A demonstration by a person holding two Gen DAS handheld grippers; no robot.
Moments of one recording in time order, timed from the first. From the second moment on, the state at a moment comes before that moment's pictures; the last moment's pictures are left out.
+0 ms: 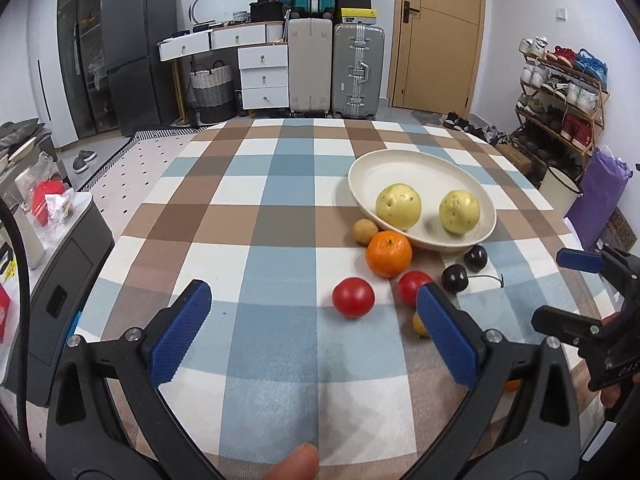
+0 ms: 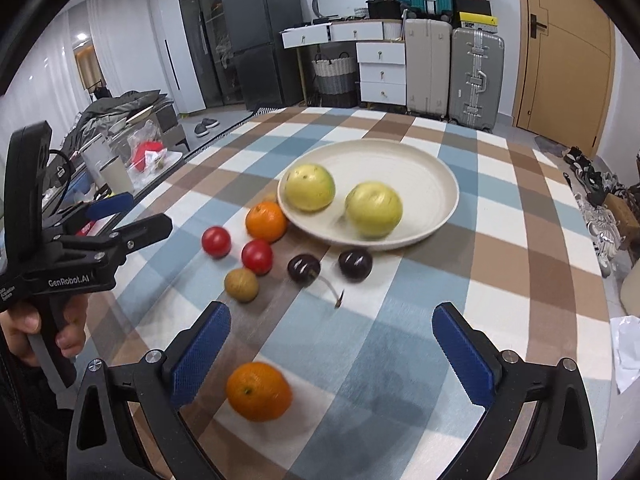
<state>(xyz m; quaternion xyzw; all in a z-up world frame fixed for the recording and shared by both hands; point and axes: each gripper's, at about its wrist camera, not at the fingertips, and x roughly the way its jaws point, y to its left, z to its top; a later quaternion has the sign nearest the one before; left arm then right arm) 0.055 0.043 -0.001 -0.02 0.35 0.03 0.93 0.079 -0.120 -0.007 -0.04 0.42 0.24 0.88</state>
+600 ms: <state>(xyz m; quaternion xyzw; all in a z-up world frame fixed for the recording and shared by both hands) 0.035 0.033 -0.018 -0.03 0.38 0.02 0.93 0.048 -0.116 -0.028 -0.02 0.45 0.23 0.86</state>
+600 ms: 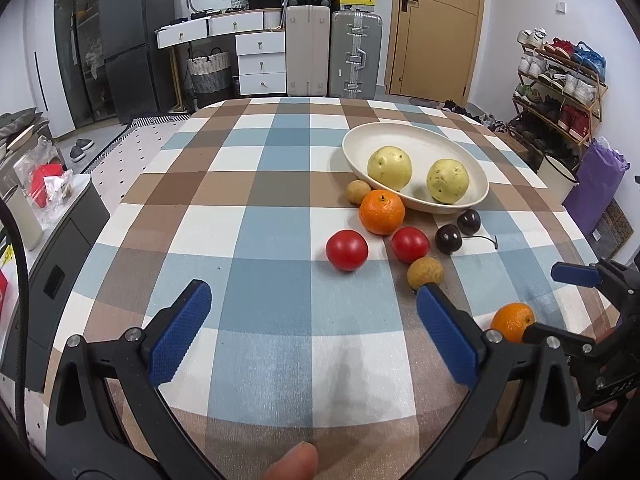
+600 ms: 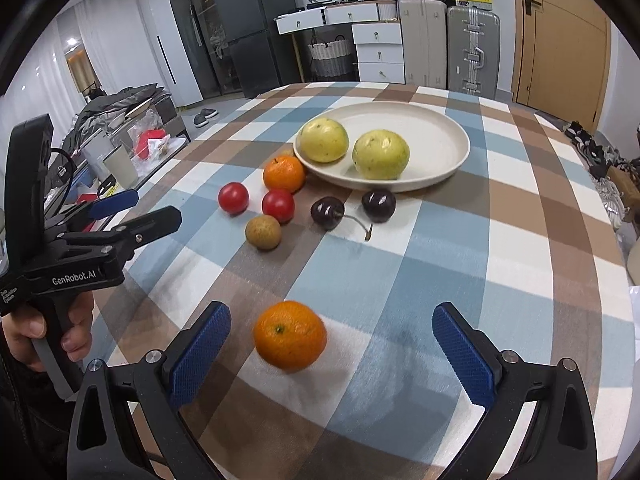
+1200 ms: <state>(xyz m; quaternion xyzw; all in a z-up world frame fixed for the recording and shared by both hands) 0.035 0.009 -0.028 0.00 0.39 -0.03 0.92 0.039 -0.098 -0.045 -0.04 0.46 0.25 0.85</state>
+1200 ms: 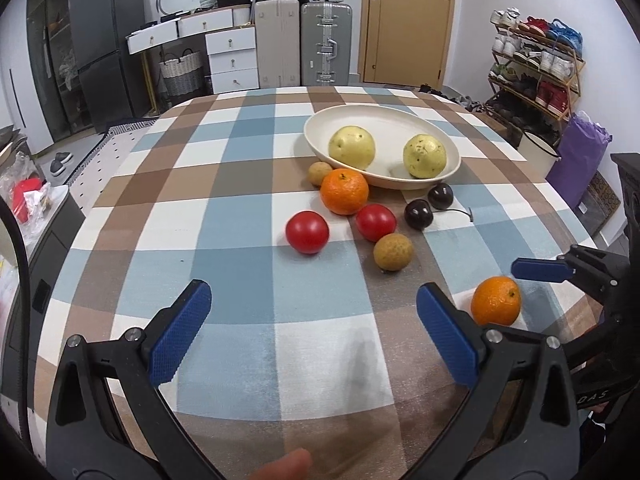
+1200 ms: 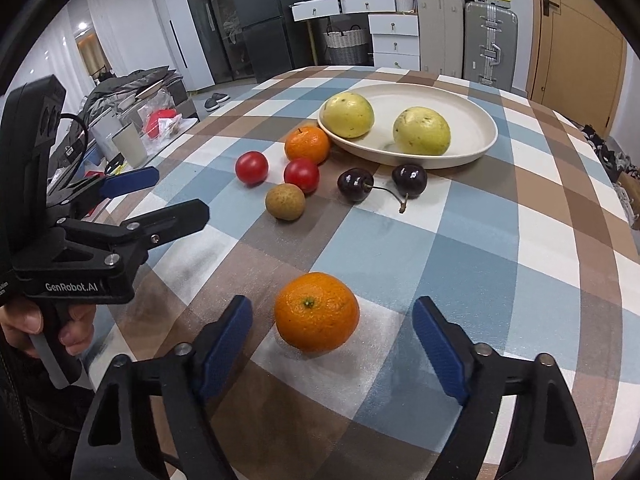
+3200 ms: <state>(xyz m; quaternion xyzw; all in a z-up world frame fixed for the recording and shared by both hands) 0.086 -0.043 -0.051 0.00 0.42 -0.11 0.90 0.064 -0.135 -0.032 -0.01 0.43 0.25 0.87</state>
